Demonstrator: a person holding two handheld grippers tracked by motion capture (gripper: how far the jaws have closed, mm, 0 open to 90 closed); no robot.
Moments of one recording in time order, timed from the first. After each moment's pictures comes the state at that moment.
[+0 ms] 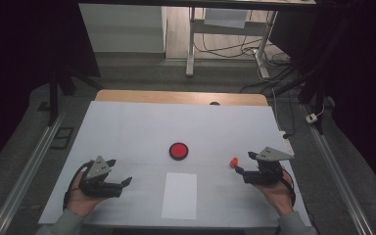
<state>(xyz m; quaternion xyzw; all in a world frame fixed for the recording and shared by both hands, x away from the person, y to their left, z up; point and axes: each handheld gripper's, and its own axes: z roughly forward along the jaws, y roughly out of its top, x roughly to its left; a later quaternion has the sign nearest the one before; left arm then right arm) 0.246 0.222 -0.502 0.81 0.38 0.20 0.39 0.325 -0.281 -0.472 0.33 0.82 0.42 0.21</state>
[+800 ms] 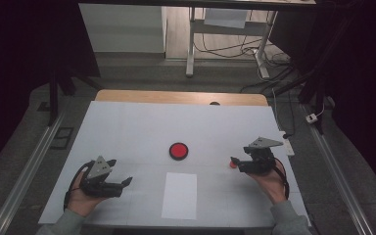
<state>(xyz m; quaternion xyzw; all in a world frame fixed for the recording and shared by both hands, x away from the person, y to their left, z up) 0.247 0.222 -0.503 0.81 0.38 0.20 0.39 0.359 -0.269 -0.477 0.36 0.83 0.37 0.19</state>
